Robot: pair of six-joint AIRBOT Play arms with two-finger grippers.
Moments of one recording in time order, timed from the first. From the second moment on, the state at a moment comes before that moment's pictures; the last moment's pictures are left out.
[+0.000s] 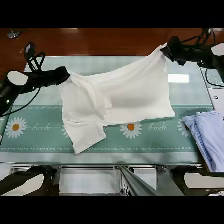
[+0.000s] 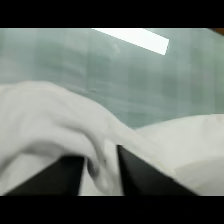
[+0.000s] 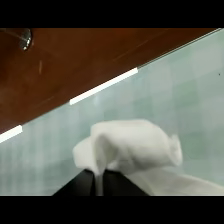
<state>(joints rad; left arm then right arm) -0.06 -1.25 0.99 0.87 -0.58 -1.42 -0.07 -1.54 1.44 -0.65 0.72 1.47</state>
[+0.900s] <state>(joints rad) 0.54 -1.06 0.53 0.78 -1.20 -1.26 -0.34 -1.03 0.83 -1.01 0.99 1.48</state>
